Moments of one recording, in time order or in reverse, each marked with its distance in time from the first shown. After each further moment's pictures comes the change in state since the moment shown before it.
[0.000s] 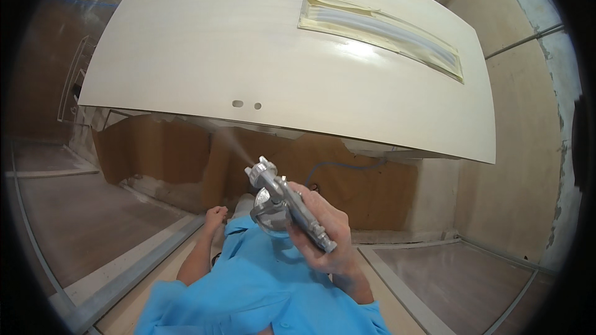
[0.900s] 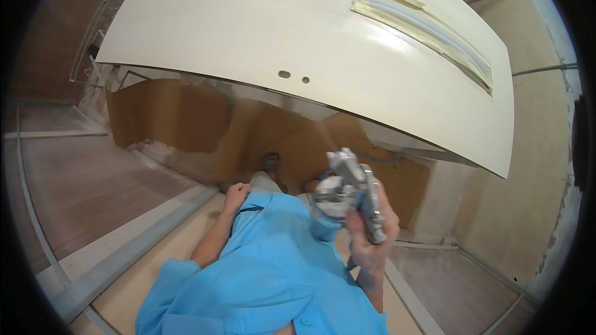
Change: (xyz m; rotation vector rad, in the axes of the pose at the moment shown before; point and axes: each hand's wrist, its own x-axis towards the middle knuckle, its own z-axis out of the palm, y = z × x) left_hand -0.015 0.024 0.018 0.019 0.037 0.042; right_hand -0.024 0.003 0.000 -0.099 0.195 0.223
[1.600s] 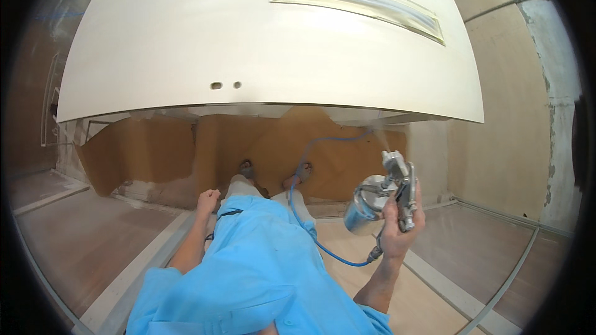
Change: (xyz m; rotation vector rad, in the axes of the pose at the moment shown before) left_hand 0.064 0.011 -0.043 0.209 -0.076 0.061; right_hand -0.050 0.033 -0.067 -0.274 0.546 0.101
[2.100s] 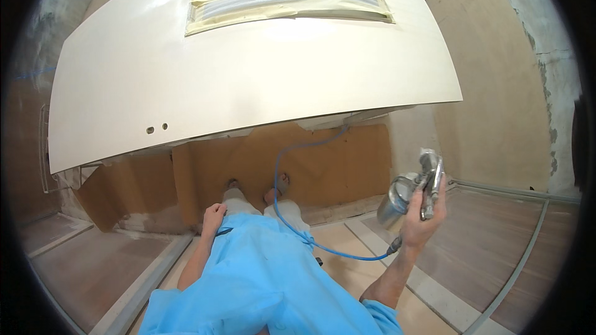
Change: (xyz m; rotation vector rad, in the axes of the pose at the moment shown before) left_hand -0.039 0.114 0.106 0.087 -0.088 0.111; right_hand 0.084 0.071 -0.137 -0.328 0.338 -0.080
